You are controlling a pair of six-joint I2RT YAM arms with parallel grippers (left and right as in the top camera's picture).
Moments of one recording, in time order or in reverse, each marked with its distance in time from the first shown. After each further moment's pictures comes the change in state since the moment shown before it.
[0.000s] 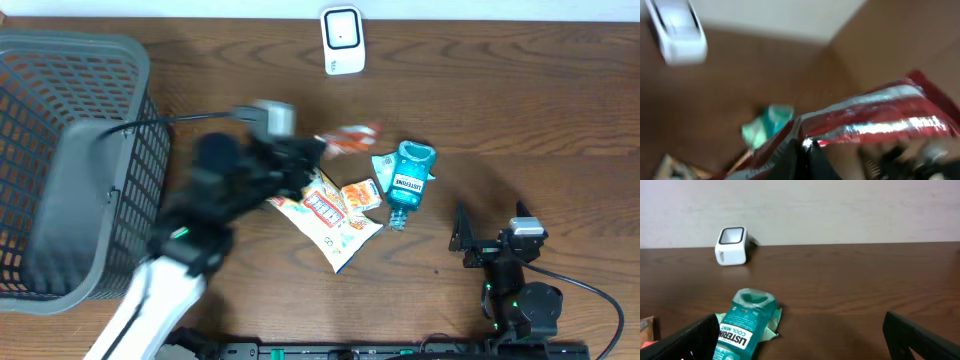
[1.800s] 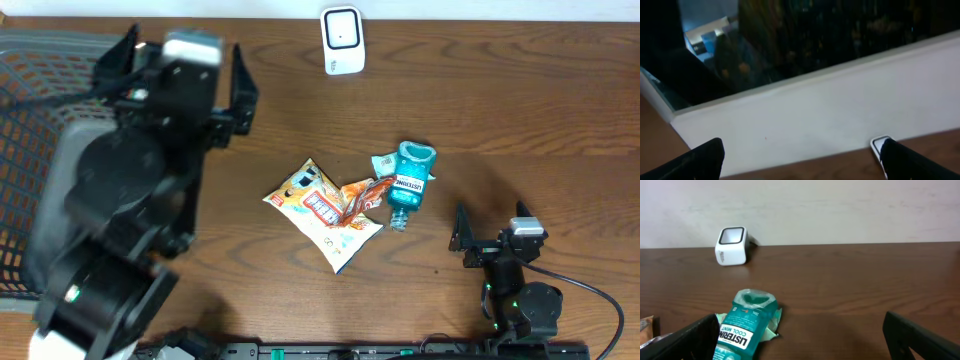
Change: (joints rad) left arm -0.069 -0.121 0.607 -0.307 -0.938 0.753; right arm 0.000 0.000 0.000 0.000 0.000 0.000
